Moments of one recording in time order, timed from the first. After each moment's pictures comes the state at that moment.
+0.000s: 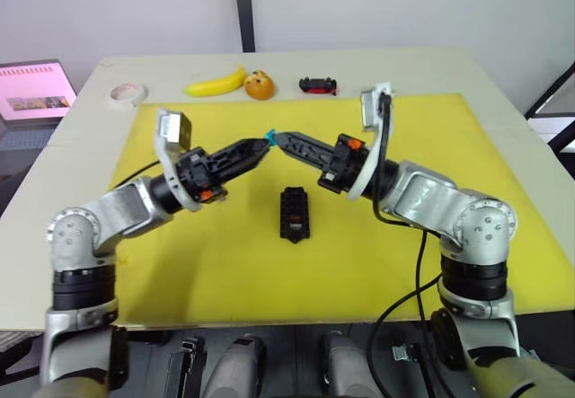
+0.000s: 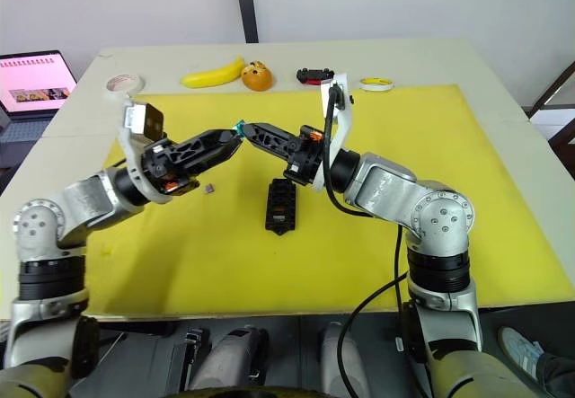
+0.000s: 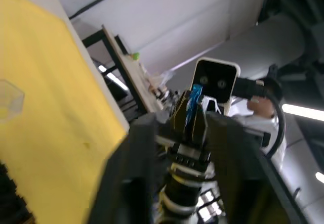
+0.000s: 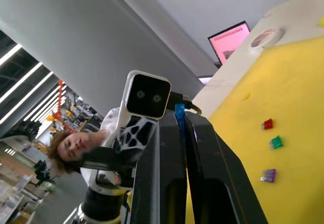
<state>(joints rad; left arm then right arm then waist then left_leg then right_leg) -0.50 0.60 0.25 -0.08 -1.93 1.15 -0.16 -0.65 -0.35 -0.07 -0.33 1.64 0.98 -0.10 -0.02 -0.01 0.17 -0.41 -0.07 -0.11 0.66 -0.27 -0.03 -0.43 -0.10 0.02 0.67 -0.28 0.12</state>
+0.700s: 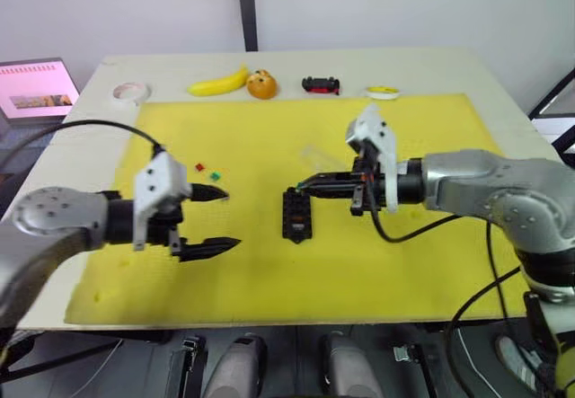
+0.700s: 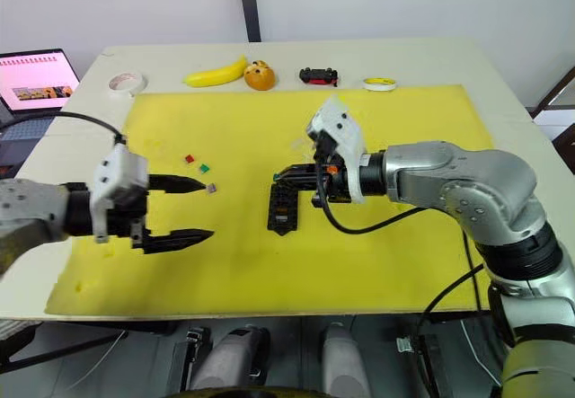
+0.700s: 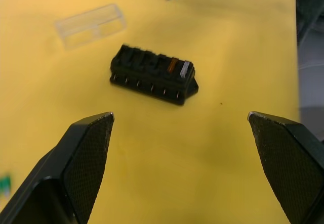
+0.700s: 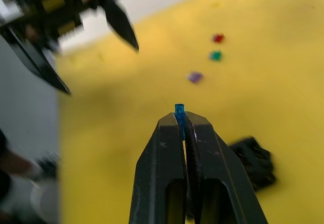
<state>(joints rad) -0.26 1.05 0.06 -0.57 -0.70 0.64 -0.93 -0.78 -0.85 0.27 -0.42 0.94 0.97 0.62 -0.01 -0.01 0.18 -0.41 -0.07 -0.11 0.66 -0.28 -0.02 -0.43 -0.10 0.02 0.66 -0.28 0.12</state>
